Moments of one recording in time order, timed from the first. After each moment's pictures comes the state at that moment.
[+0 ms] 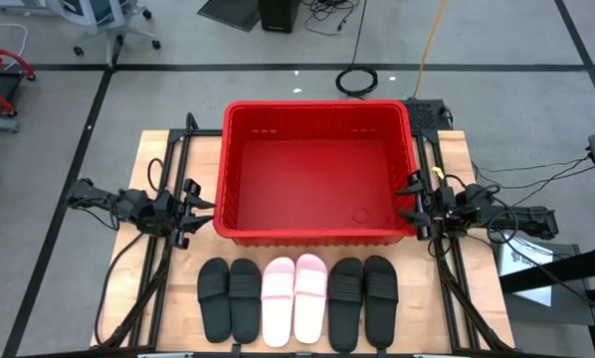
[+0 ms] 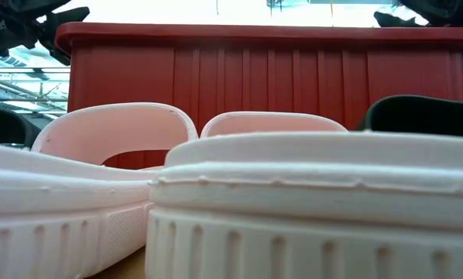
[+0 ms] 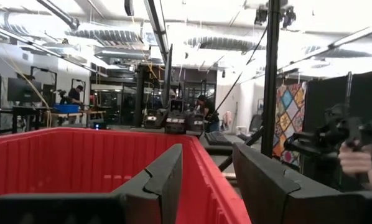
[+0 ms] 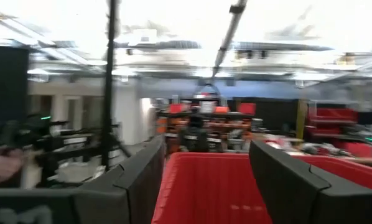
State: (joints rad) left arm -0.32 0.01 0.01 0.37 -0.24 0.02; right arm -0.06 0.01 0.02 0.40 -0.07 0.02
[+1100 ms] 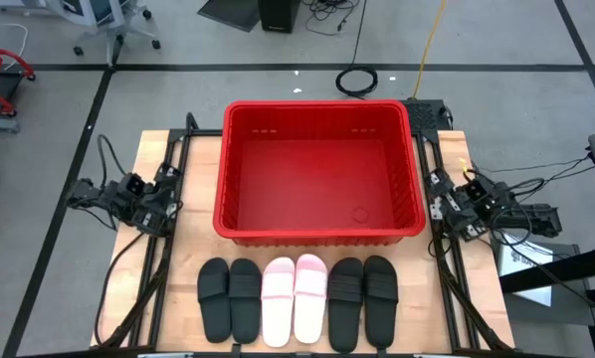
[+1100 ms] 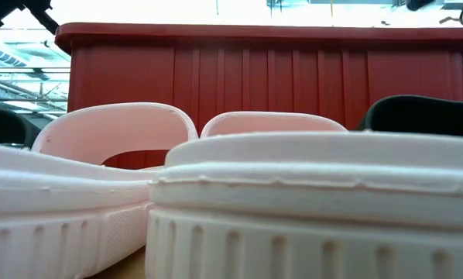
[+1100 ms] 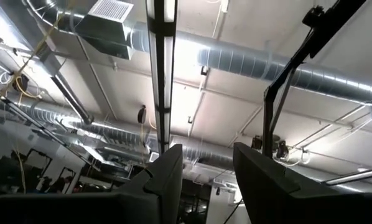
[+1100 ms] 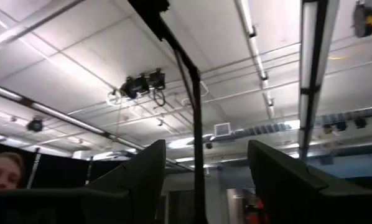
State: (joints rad) left arm -0.32 0.01 0.01 0.89 -0.26 0.01; right arm -0.03 0.11 0.08 0.90 -0.34 0.39
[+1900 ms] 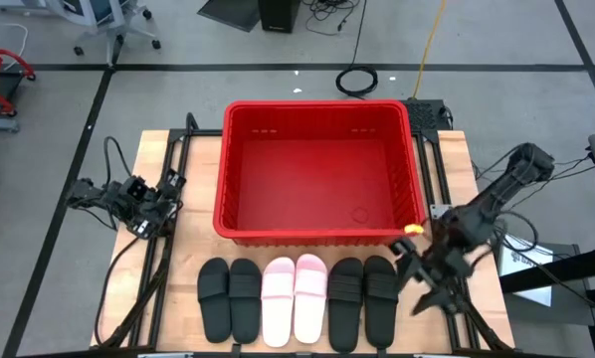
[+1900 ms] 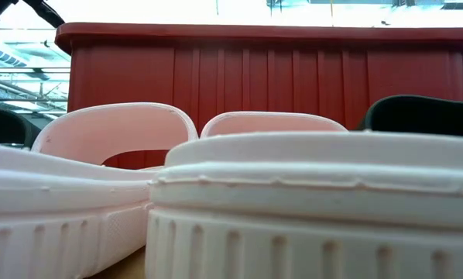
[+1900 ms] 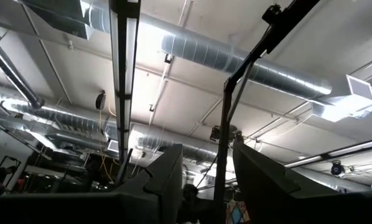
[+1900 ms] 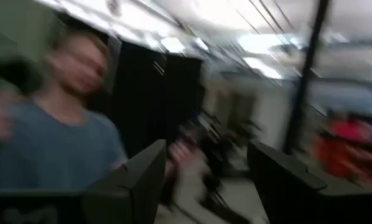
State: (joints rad) left arm -0.32 0.01 0.01 0.85 -0.10 -0.10; right arm 0.74 1.03 0.72 0.57 0.03 -0.21
